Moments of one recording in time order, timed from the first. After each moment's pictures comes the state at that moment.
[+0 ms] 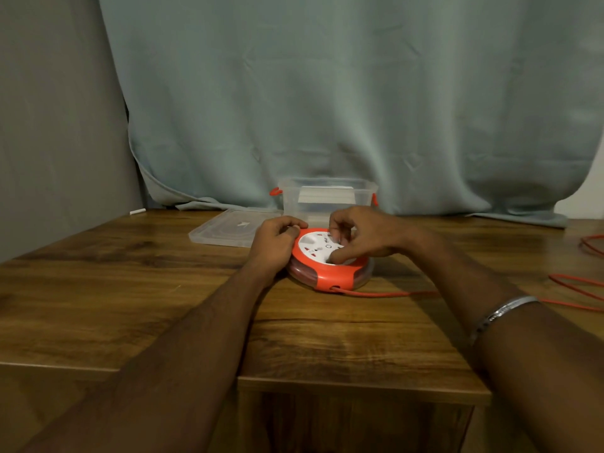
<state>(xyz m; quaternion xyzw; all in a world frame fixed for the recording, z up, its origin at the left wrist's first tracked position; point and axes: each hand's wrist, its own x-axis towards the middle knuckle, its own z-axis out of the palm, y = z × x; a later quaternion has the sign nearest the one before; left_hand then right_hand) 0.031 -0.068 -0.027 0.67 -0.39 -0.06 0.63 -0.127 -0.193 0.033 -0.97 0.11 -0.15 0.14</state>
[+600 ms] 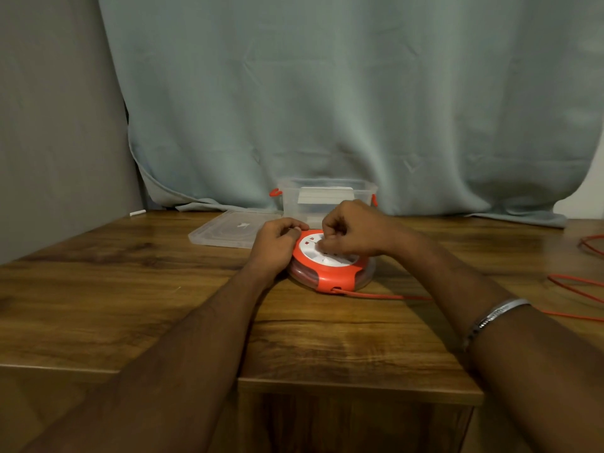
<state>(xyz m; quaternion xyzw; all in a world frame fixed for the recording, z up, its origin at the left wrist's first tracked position) 0.031 -0.067 -0.027 0.66 -0.41 -0.07 0.62 -0.120 -0.178 0.033 -0.97 0.11 -0.19 0.10</state>
